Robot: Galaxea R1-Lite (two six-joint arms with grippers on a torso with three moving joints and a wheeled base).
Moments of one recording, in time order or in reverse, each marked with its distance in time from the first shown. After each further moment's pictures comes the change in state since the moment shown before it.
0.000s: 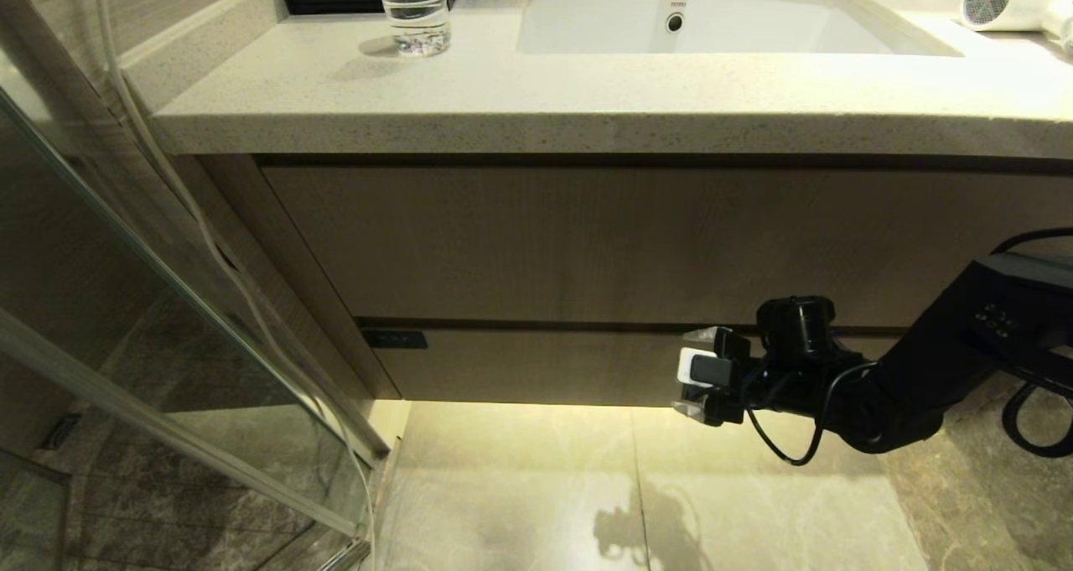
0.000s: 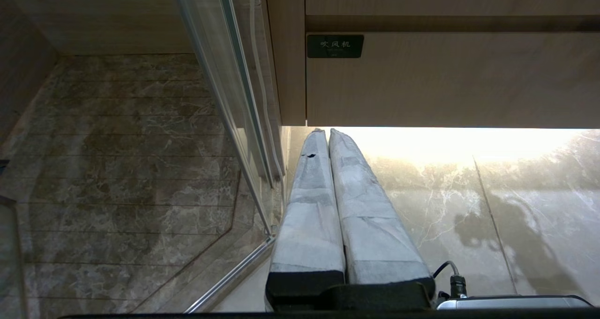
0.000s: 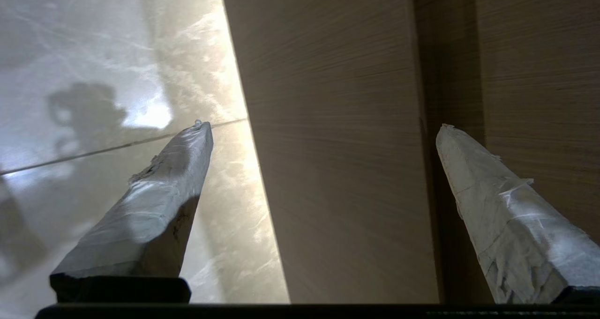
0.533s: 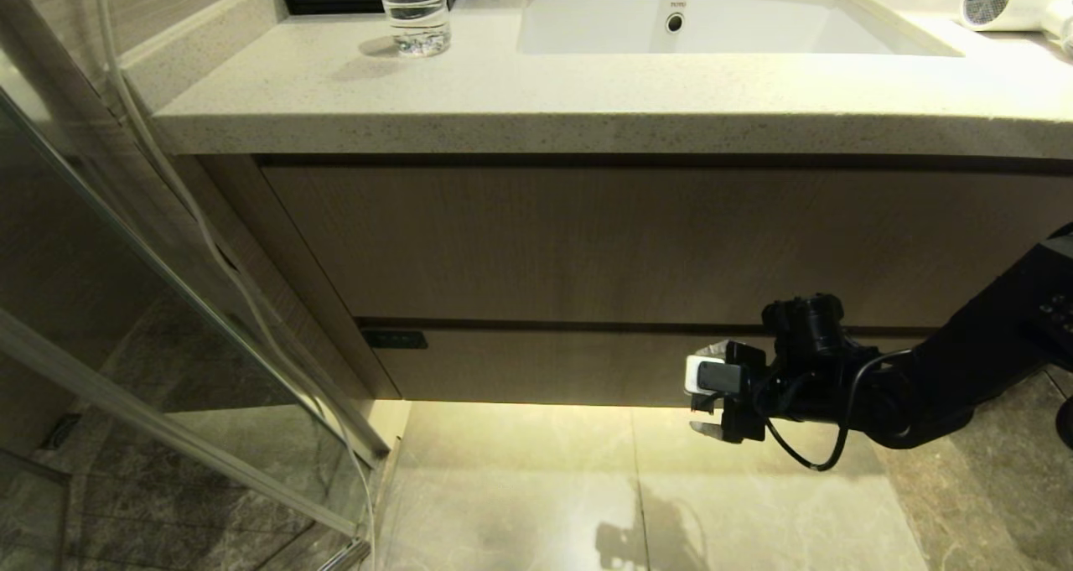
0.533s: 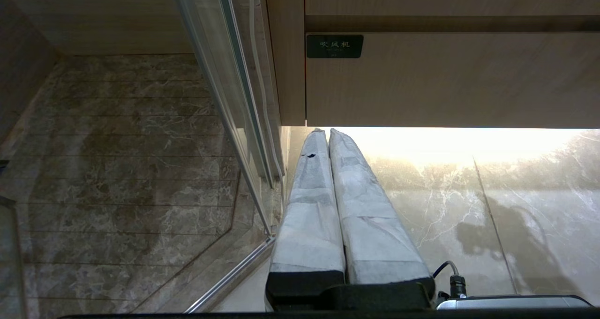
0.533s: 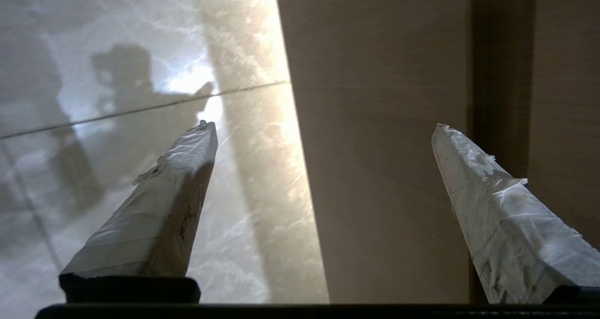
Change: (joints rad) left arm 0.000 0.000 0.000 0.000 0.000 0.000; right arm 0.018 -0.103 0.034 0.211 -0.069 0.008
